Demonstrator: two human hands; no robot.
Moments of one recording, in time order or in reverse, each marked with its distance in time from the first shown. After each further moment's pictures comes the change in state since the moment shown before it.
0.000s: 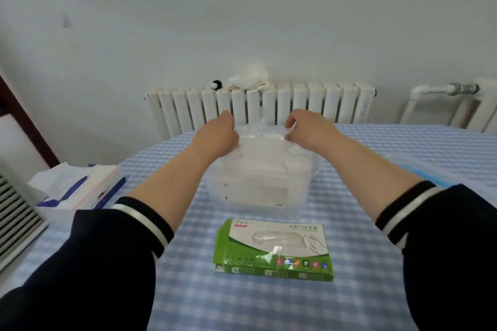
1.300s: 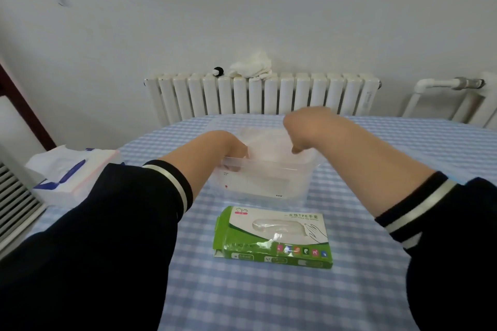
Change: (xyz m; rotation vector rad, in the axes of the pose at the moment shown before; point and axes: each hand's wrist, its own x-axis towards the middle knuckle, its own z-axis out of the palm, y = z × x) left_hand 0.017 -0.004 0.030 0.472 -0.814 -0.002; right_hand -0.026 -0.047 -0.011 -0.764 -0.299 -0.112
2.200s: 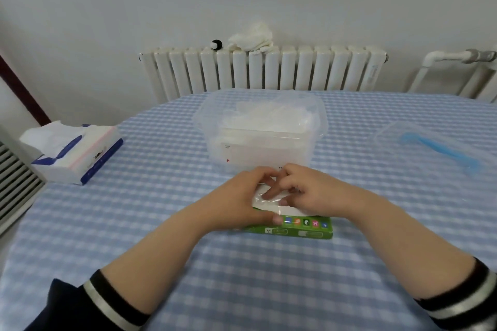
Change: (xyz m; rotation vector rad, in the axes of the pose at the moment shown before) left_hand -0.074 0.031 0.142 -0.640 0.388 0.472; right_hand -0.066 -0.025 0.125 0.818 -0.070 -0.395
